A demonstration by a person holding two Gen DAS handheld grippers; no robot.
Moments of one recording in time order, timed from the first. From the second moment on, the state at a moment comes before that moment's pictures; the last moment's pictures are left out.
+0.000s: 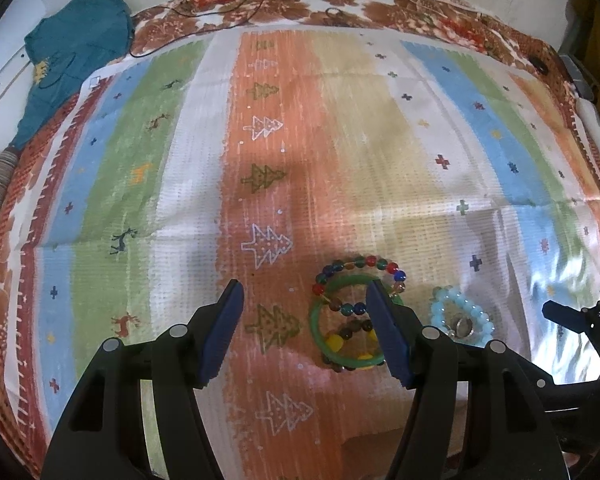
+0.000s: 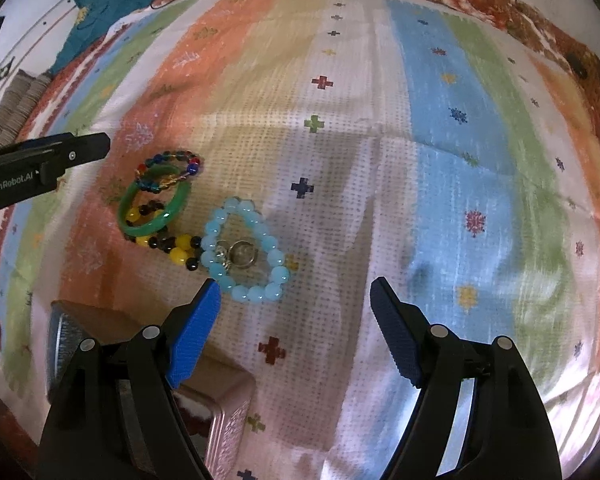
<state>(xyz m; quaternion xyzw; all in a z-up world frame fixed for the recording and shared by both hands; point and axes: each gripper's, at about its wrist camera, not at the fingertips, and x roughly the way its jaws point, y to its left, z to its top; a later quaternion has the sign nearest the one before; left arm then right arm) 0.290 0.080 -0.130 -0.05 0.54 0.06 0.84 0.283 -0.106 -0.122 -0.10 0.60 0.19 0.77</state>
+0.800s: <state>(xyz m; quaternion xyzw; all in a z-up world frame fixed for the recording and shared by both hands) 0.319 0.090 -0.176 -0.04 0.58 0.06 0.81 0.300 -0.097 -0.152 -0.13 0.62 0.18 0.75</state>
